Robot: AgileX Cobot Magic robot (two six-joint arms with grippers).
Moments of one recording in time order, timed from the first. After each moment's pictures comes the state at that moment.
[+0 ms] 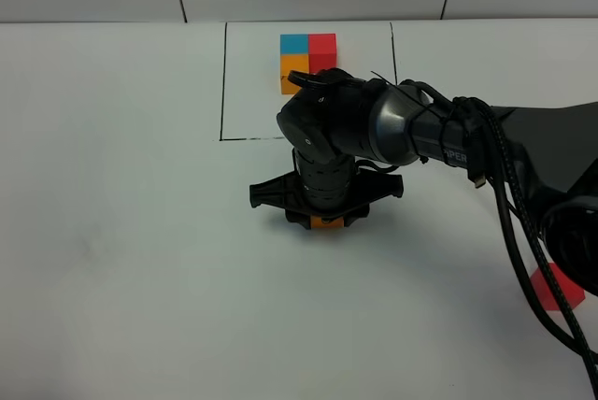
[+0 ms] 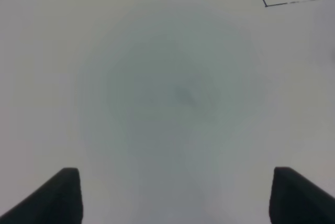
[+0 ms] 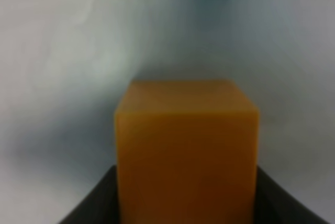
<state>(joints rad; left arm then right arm) -0.06 -0.01 -0.51 -0.02 1.06 0.08 0.74 2.21 -1.56 -0.16 0.89 0.79</state>
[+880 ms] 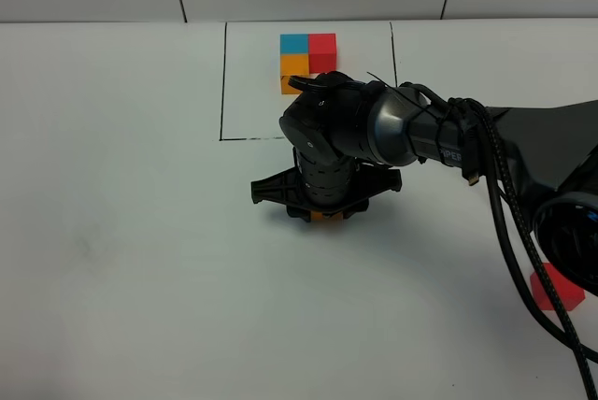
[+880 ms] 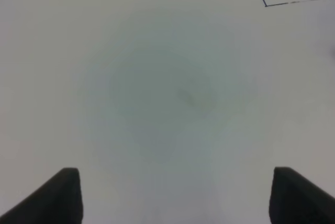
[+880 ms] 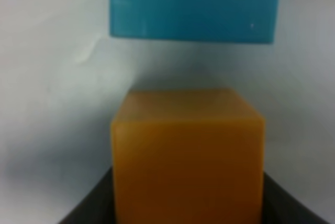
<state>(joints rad) -0.06 -0.01 -0.51 -0.02 1.06 0.08 0.73 2.23 -1.56 -0.21 0.84 0.79</state>
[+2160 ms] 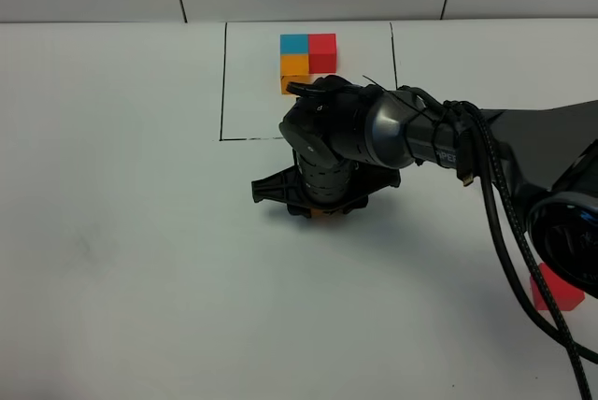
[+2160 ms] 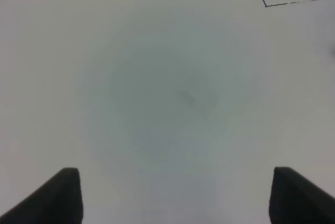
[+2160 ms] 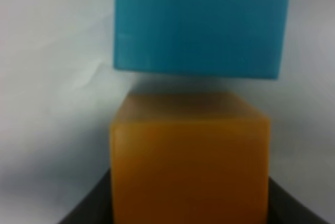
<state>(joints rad) -0.06 -0.01 -0.51 -0.02 1.06 0.08 0.73 2.24 -1.56 -0.24 0.81 0.79</state>
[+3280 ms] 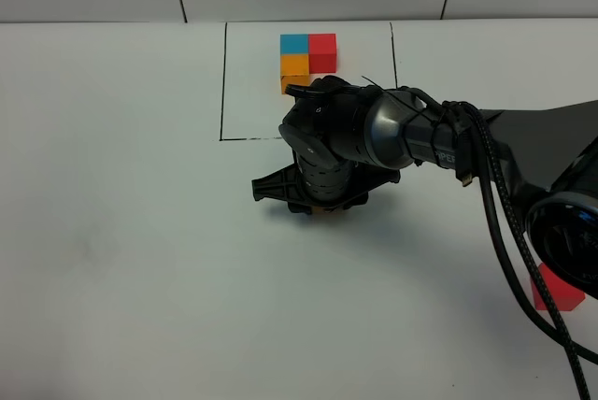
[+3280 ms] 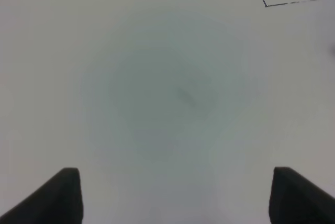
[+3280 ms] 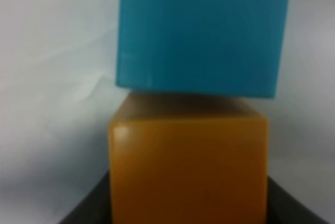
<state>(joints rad) -0.06 -0.01 -0.51 -0.02 1.06 0.08 0.73 2.24 -1.56 -0.28 0.80 0.80</state>
